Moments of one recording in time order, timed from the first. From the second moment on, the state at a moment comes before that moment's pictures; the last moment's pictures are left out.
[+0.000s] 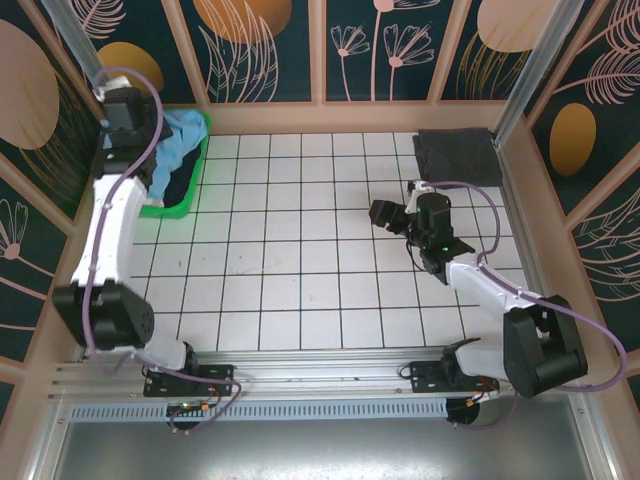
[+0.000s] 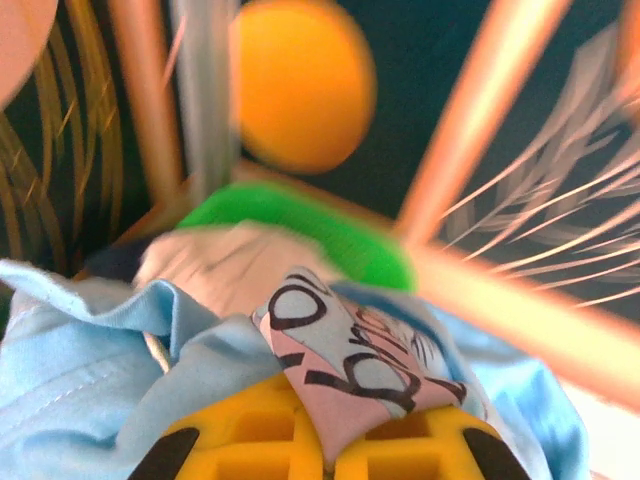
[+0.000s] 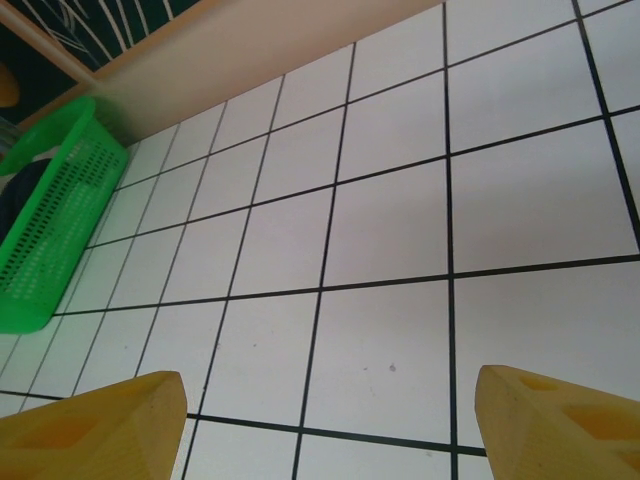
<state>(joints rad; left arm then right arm) 0.04 1.51 1.62 -0.43 -0.21 -0.32 0.35 1.26 0.65 0.19 -0.15 0.52</state>
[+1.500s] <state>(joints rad) -0.38 1.72 0.95 0.07 0.20 -0.47 0.56 1.81 0.96 0.10 -0.01 0.44</state>
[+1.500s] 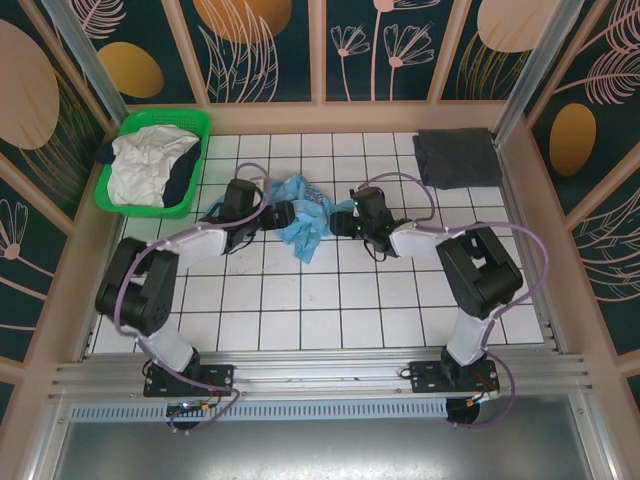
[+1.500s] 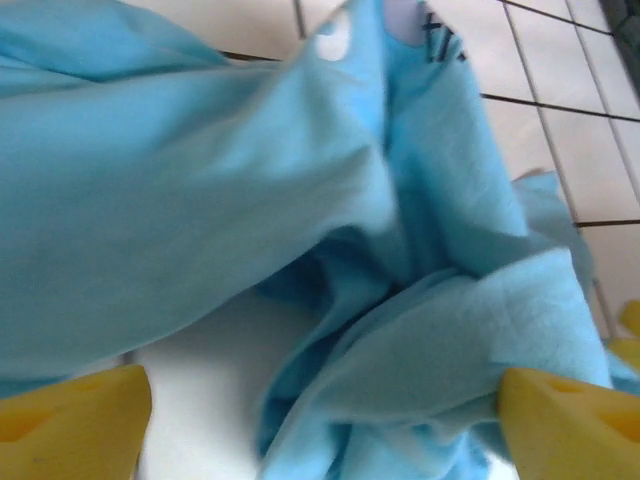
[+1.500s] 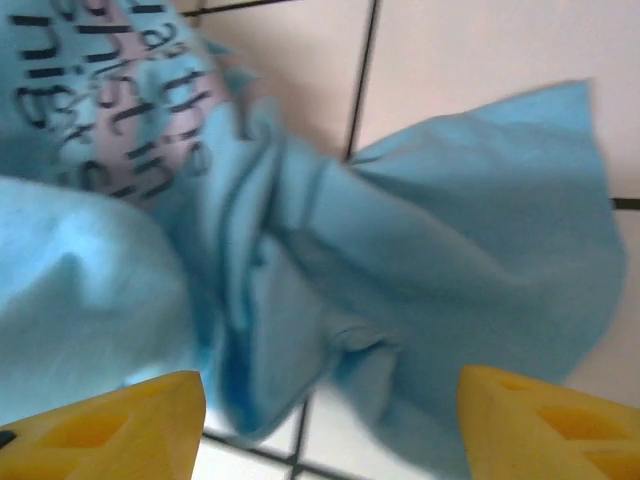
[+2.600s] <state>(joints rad) -0.40 1.43 1.61 -0.16 -0.02 -0.20 0.26 1.10 1.25 -0.12 0.18 0.30</state>
